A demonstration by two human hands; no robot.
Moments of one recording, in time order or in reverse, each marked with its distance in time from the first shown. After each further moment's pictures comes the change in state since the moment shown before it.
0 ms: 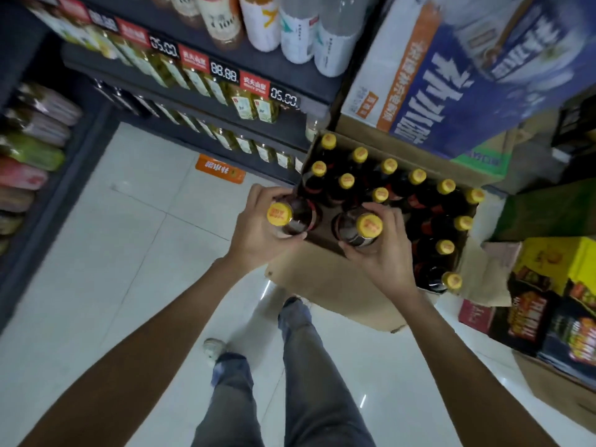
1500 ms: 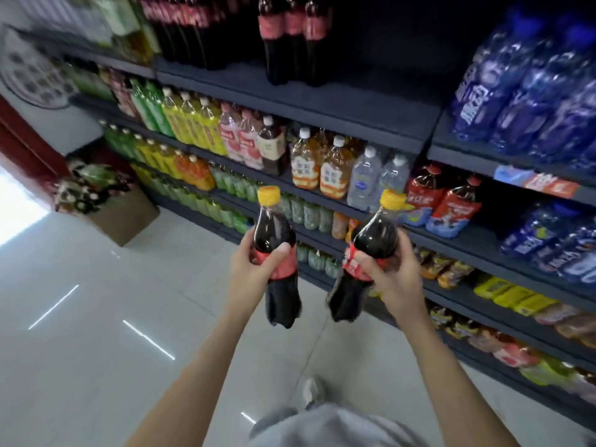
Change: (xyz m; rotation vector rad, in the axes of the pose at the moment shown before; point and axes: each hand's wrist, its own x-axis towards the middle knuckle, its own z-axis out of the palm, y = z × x) left_hand -0.732 -0.182 -0.690 -0.252 1.900 -0.518; right_hand -0.440 -0.789 0.629 0.545 -1.406 -0.766
